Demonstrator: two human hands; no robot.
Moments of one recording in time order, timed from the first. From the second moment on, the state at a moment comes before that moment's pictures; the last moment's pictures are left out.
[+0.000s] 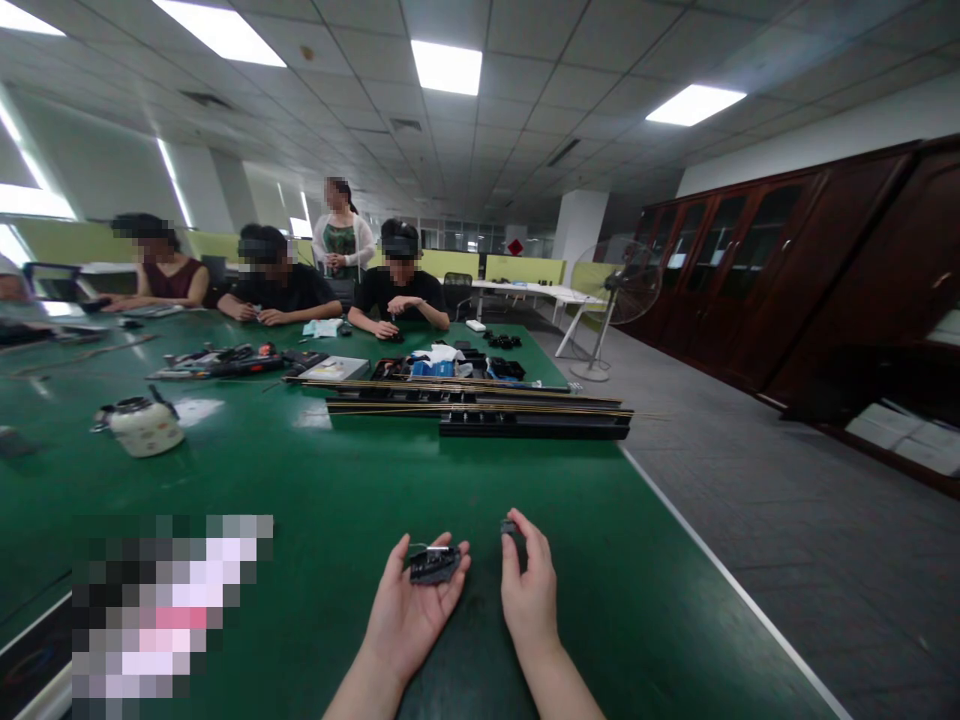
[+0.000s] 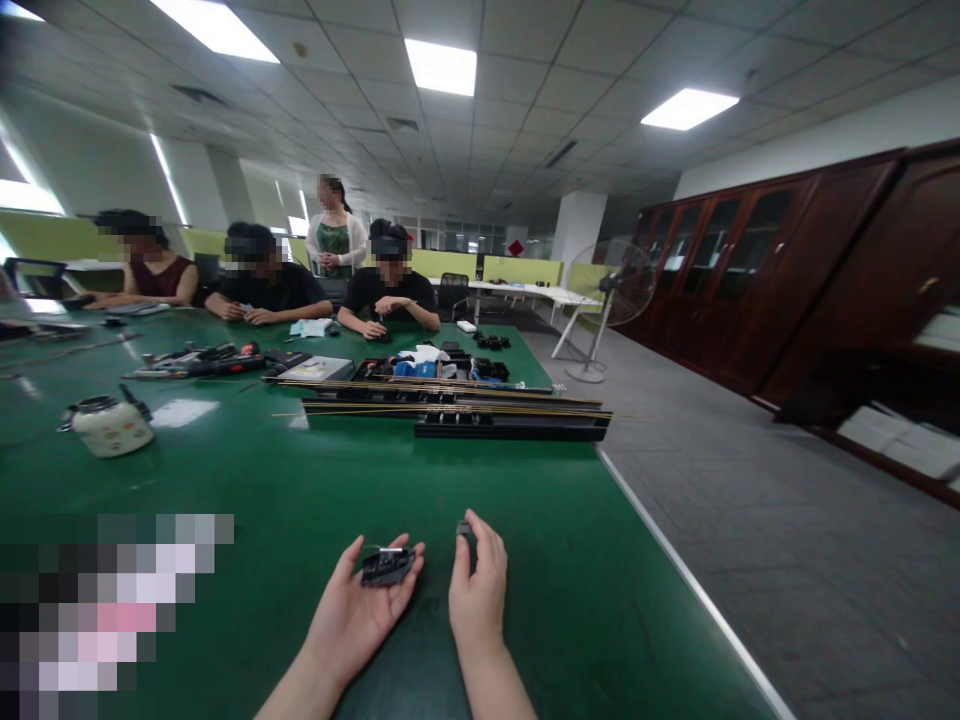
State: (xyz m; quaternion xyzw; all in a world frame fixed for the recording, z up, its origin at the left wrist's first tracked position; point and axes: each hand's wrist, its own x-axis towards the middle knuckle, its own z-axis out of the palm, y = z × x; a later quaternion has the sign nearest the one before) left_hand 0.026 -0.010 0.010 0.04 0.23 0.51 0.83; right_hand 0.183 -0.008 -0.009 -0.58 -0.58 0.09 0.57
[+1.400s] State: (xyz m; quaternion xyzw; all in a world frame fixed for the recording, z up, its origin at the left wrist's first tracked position) left_hand 0.028 -0.010 0.009 0.01 0.24 0.52 0.82; right_hand 0.178 -0.011 -0.005 -0.57 -0.62 0.06 0.54
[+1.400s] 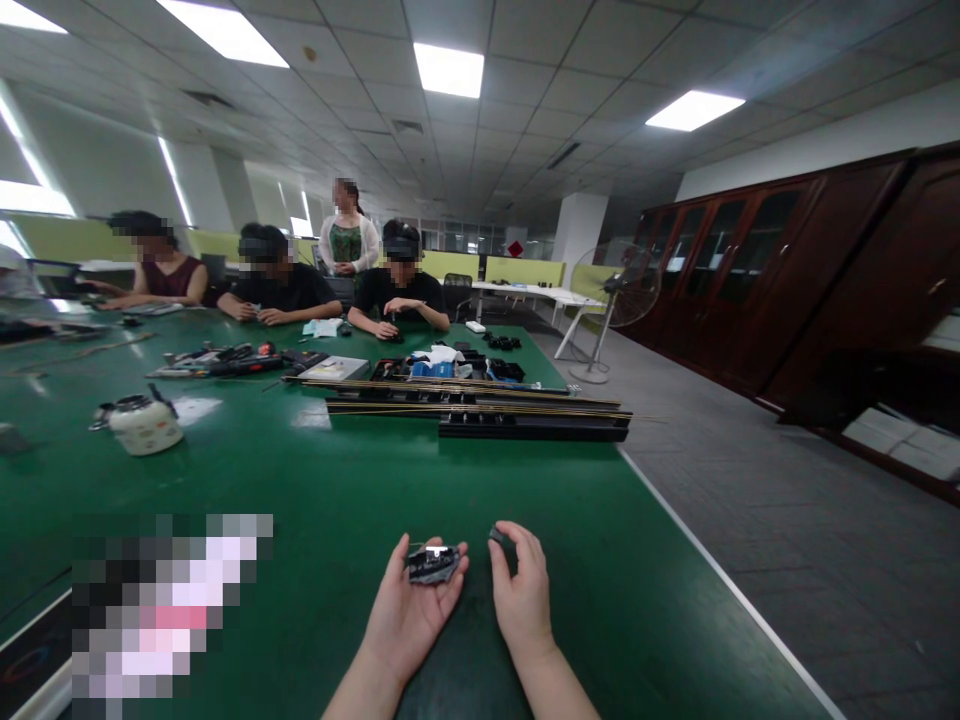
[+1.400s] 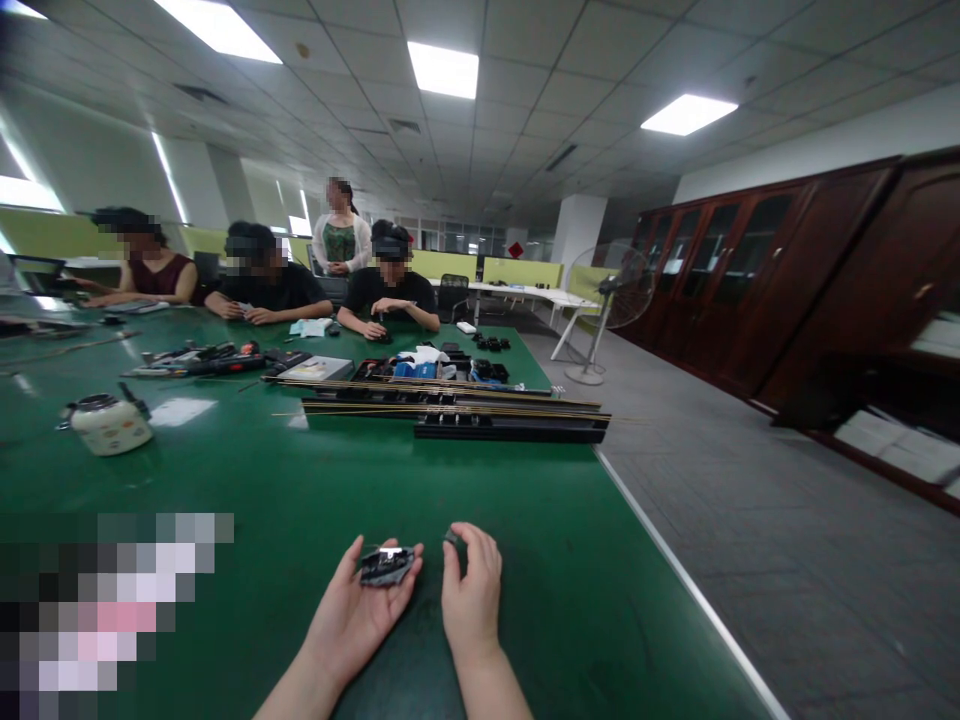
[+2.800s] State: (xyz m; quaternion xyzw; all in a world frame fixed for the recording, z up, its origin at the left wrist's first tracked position) left_hand 0.034 -0.012 0.013 0.04 0.25 0.51 0.82; right_hand 0.154 -0.022 0.003 -0.48 -0.67 0.27 0.49
